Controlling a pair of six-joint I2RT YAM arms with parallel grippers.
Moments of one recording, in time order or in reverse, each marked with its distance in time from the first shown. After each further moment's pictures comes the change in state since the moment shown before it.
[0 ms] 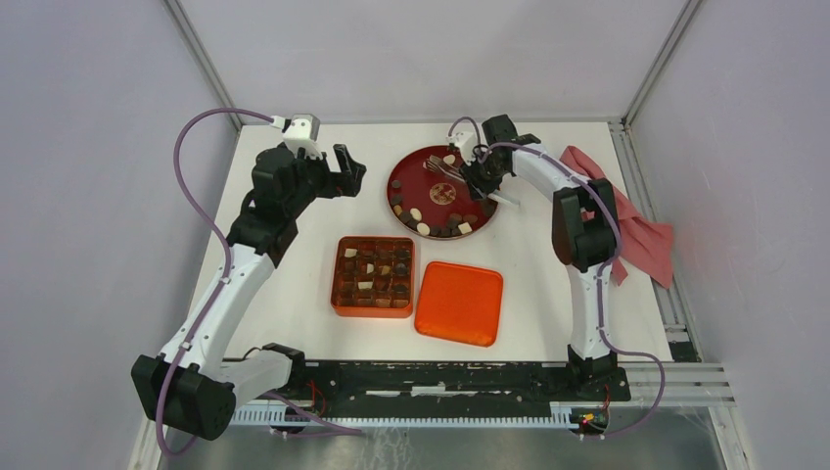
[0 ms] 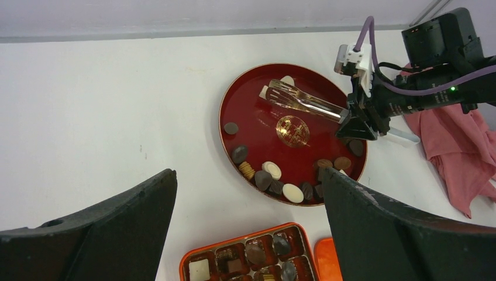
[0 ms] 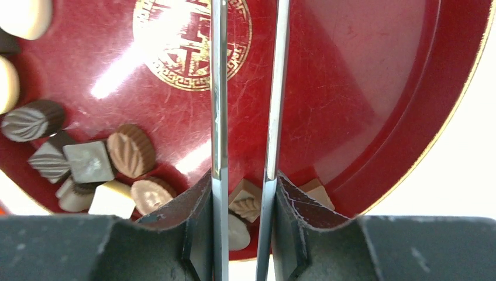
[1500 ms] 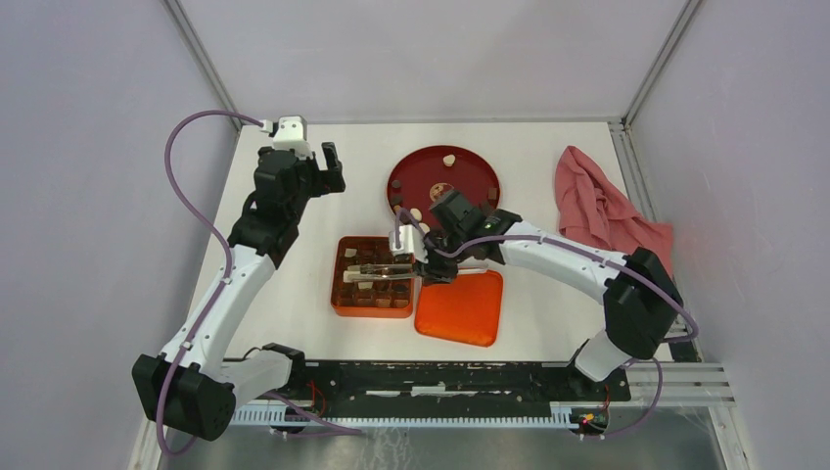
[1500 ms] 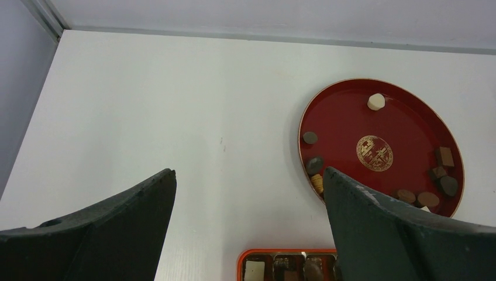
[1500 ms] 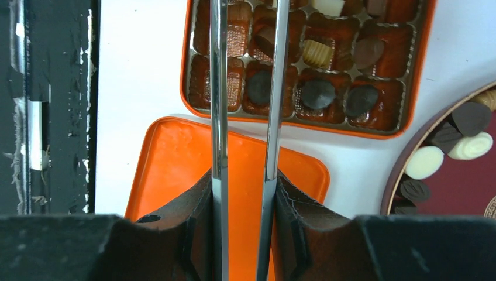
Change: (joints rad) left arm 0.000 -0.002 -0.019 -0.010 -0.304 0.056; right arm 0.502 -0.658 -0.645 0.119 -0.236 -0.158
